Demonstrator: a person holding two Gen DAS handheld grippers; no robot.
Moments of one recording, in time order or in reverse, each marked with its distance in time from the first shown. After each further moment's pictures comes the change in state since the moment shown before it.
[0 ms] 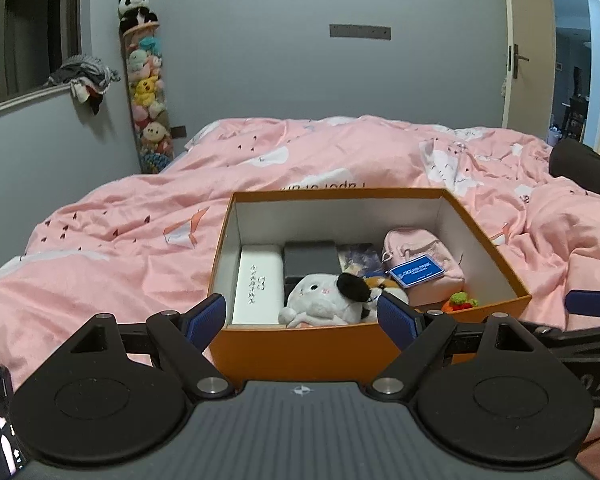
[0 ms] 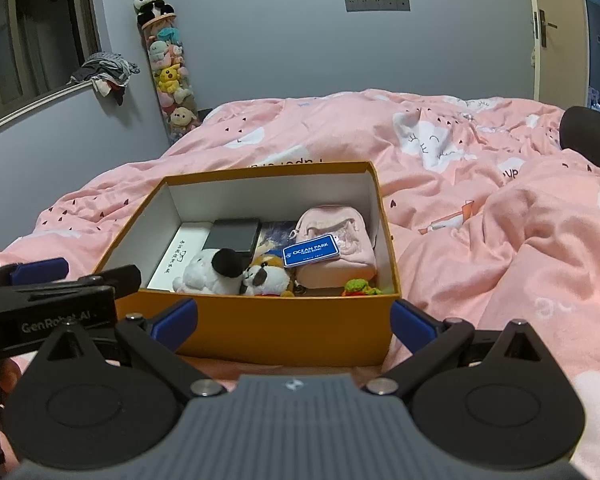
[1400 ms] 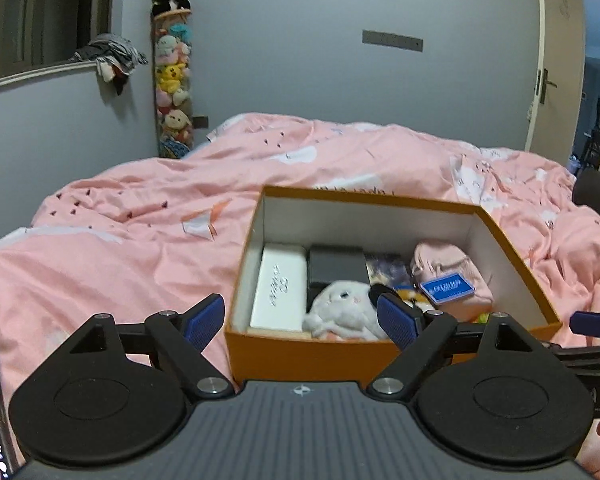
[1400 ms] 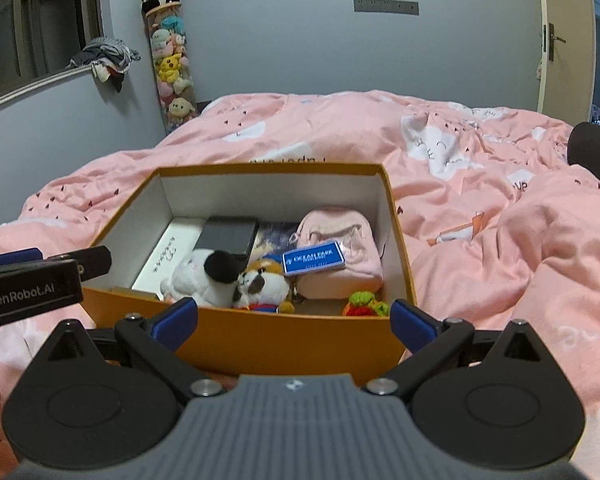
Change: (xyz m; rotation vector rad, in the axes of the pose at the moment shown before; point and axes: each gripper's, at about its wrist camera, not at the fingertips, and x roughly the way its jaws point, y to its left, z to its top) left arm 0.021 0.024 -0.009 -0.096 0.001 0.029; right arm 0.035 0.010 0.004 -0.036 0.018 -0.035
